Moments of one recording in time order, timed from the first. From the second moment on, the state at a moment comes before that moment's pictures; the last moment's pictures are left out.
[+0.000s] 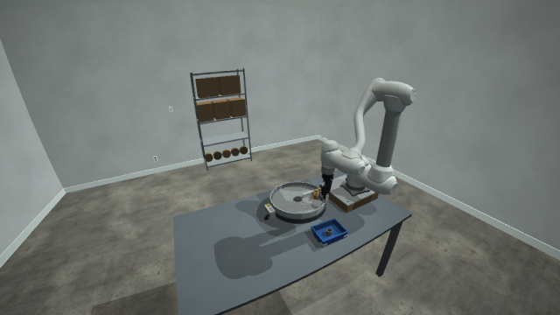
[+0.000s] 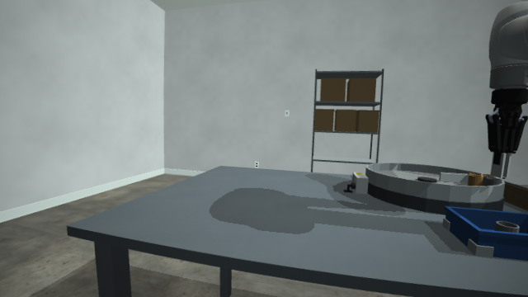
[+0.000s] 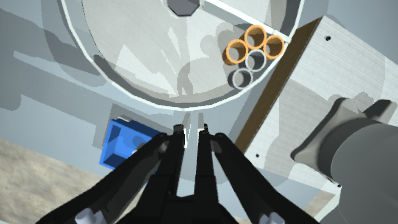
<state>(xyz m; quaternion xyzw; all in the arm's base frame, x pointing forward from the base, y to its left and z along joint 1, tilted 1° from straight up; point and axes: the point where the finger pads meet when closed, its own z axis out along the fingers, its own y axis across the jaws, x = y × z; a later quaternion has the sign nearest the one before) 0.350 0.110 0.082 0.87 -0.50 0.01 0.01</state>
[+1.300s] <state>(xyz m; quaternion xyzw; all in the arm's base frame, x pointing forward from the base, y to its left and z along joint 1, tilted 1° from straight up) 0.316 0.018 0.081 0.95 -0.32 0.01 -0.01</state>
